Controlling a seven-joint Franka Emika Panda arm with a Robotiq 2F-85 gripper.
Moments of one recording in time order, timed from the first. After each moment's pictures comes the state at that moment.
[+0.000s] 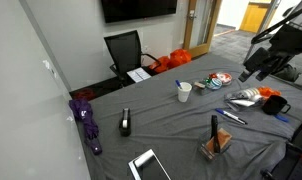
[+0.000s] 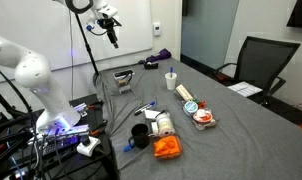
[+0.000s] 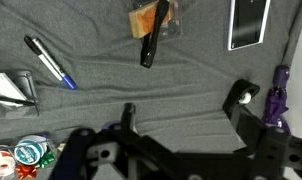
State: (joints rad) arm 0.11 -0.64 0.18 -2.57 0.25 2.23 0.36
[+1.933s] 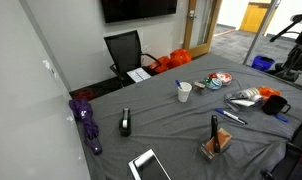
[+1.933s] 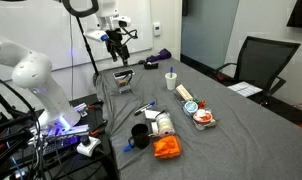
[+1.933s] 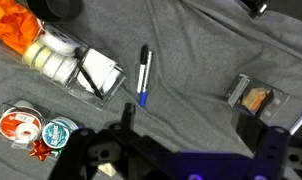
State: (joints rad) arm 0.02 -0.62 -0.26 -2.57 -0.11 2.02 -0.53
